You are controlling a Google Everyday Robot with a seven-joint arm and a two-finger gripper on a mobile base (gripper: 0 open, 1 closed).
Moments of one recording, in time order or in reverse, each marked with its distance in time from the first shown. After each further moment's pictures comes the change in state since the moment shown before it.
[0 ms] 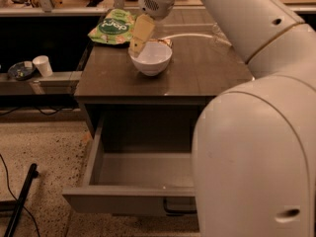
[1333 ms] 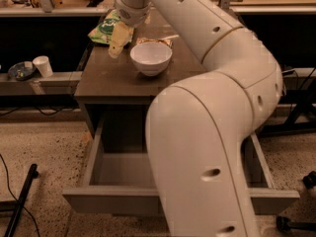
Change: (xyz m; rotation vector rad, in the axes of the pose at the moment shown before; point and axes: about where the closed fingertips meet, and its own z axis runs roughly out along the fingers) arm -0.058 -0.026 0.069 0.082 0.021 0.115
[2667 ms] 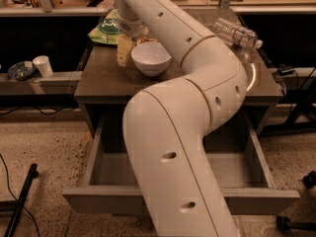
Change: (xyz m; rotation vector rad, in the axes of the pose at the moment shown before) arm 0.009 -0.021 0.054 0.035 0.138 -0.090
